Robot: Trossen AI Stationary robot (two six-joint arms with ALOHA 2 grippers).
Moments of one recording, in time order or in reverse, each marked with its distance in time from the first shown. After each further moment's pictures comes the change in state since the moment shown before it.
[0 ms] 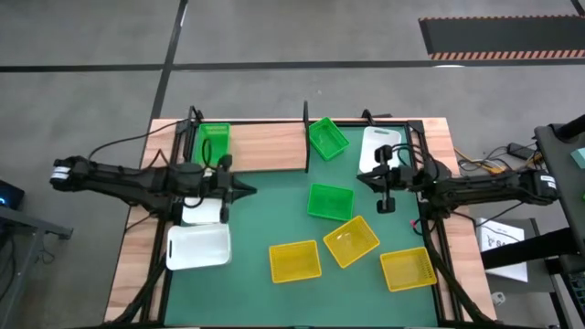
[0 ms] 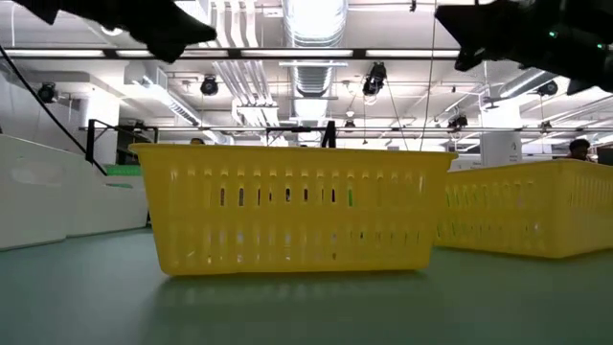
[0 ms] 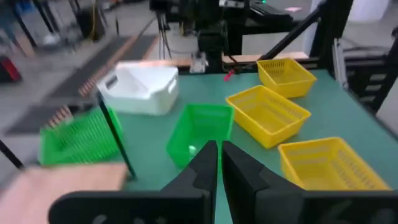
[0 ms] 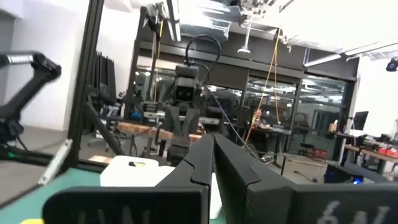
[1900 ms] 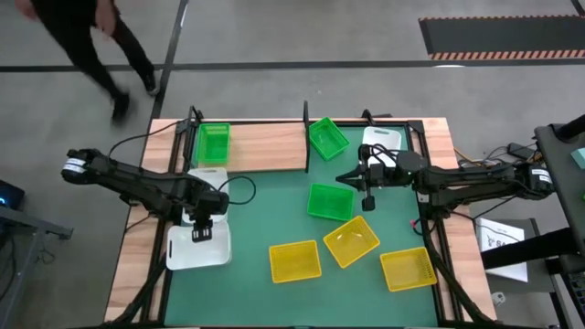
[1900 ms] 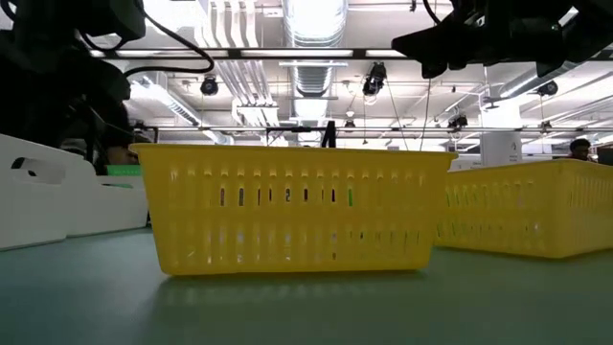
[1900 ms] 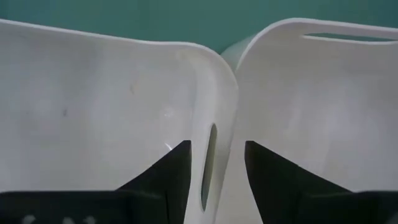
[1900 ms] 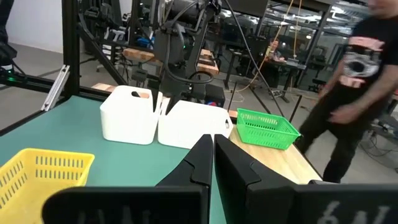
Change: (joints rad) left arm -0.097 0.264 0.126 -1.055 0.258 -0.370; right arm 0.000 0.131 0.241 -0.443 -0.003 -0.084
